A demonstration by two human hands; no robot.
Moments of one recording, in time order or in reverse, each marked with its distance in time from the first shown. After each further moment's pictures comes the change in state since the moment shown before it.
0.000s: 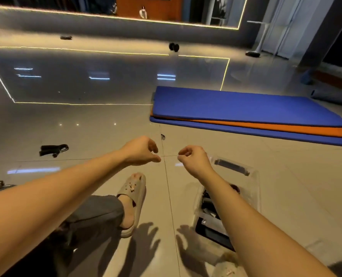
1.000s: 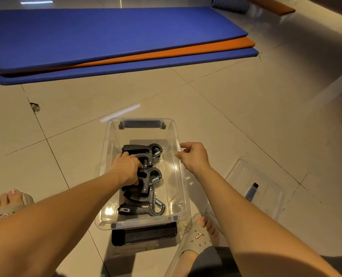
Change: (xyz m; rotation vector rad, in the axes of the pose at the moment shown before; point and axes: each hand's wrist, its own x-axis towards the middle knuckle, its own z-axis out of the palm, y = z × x) left_hand 0.194 0.111 0.349 0.577 -0.393 0.465; right_hand 0.026 0.294 -0.135 0.076 0.386 0.667
